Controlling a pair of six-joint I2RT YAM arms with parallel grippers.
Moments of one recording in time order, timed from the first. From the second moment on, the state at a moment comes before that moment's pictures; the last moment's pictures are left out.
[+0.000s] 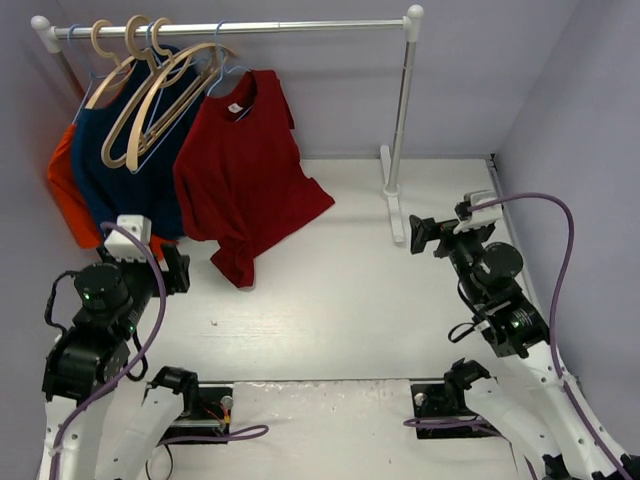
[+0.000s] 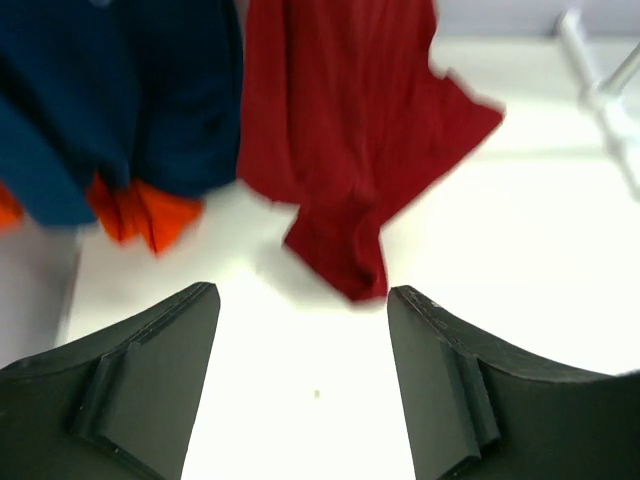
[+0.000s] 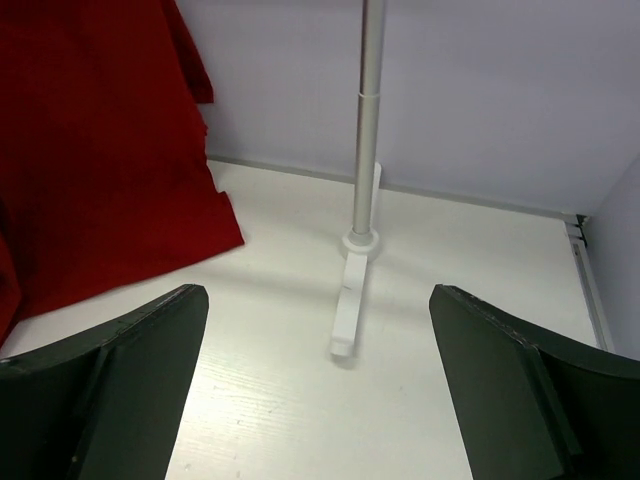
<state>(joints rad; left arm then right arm) -0.20 0.63 1.17 -0.83 -0.10 -0.09 0.42 0.70 0.82 -0.12 0.19 -0.02</state>
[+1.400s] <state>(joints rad) -0.24 0.16 0.62 -0.78 -0.25 -0.17 0.43 0.60 0.73 -0.16 0.20 0.10</state>
